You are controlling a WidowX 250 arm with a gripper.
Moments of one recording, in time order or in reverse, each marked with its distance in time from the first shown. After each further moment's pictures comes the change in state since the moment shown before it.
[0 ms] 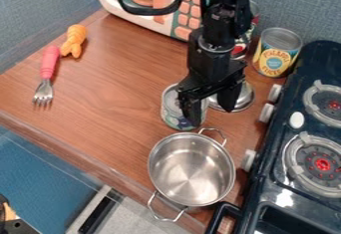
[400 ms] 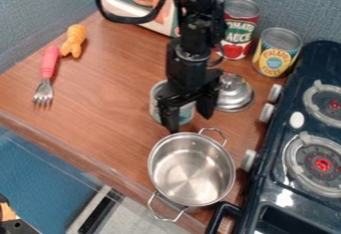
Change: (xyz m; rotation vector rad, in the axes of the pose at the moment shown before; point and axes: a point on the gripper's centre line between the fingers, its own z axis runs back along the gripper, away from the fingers) arm 0.016 0.024 -0.011 0.047 0.005 0.061
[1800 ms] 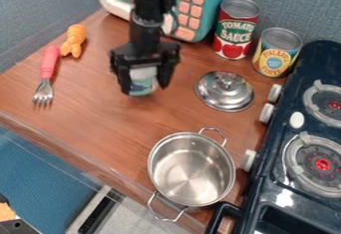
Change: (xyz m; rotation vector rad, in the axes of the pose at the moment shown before) arm 0.089 0.011 0.011 0.042 -0.074 -0.264
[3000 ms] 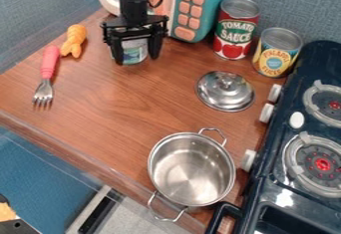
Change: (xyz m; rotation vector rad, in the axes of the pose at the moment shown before) arm 0.058 -0.008 -0.002 -0.029 0.035 -0.001
